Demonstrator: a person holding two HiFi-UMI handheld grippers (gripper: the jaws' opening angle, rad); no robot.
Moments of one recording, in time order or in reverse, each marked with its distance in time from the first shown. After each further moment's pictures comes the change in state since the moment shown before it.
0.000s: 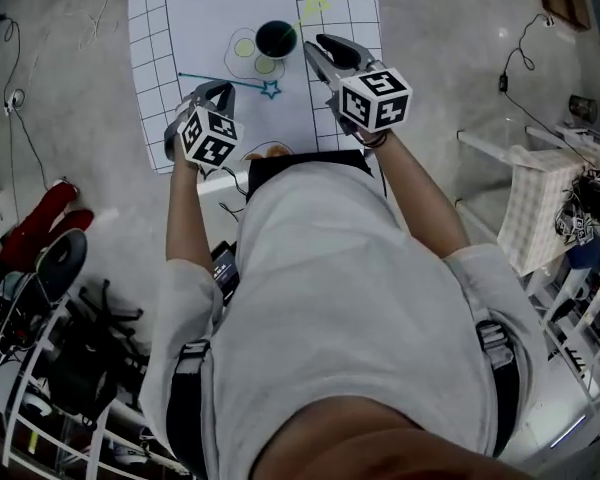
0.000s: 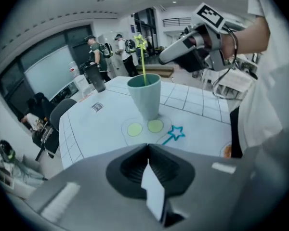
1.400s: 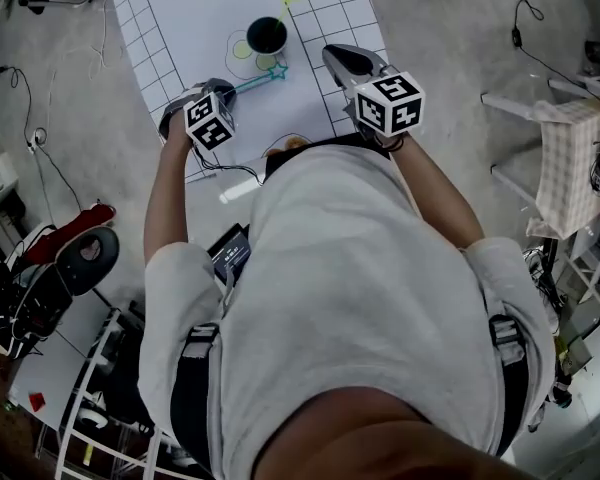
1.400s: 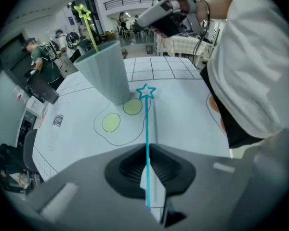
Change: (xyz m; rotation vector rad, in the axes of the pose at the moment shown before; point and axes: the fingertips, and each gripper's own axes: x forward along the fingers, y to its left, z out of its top) left arm 0.033 -0.013 -0.035 0.531 0.183 -0.298; right arm -0.048 -0.008 -0.036 0.097 -0.021 -0.091
